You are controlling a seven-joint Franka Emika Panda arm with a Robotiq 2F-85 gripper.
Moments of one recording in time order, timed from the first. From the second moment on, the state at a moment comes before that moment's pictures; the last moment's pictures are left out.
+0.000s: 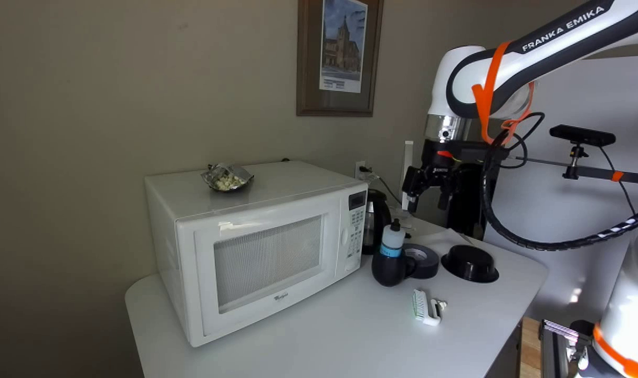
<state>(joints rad) -0.21 -0.60 -0.05 -2.68 -0.01 2.15 0.26</state>
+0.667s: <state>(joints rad) -0.28 -0.58 -0.08 -2.75 0.00 2.24 0.33</state>
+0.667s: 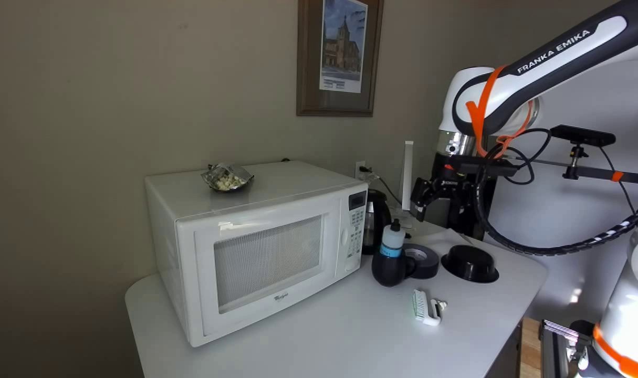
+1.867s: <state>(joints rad) -0.31 -0.32 -0.22 -2.75 0.07 2.43 0.24</state>
